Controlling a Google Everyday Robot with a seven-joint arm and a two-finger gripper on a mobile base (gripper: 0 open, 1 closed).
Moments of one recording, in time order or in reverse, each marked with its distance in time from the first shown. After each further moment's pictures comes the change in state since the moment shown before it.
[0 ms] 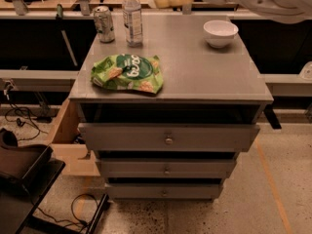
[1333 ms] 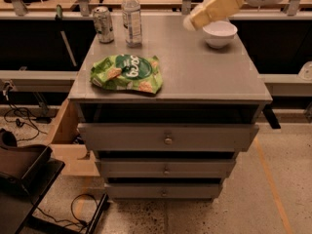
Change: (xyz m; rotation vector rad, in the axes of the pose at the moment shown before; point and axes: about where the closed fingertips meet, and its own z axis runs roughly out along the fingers) arm 0.011 0.024 -0.105 -0.065 0.319 -0.096
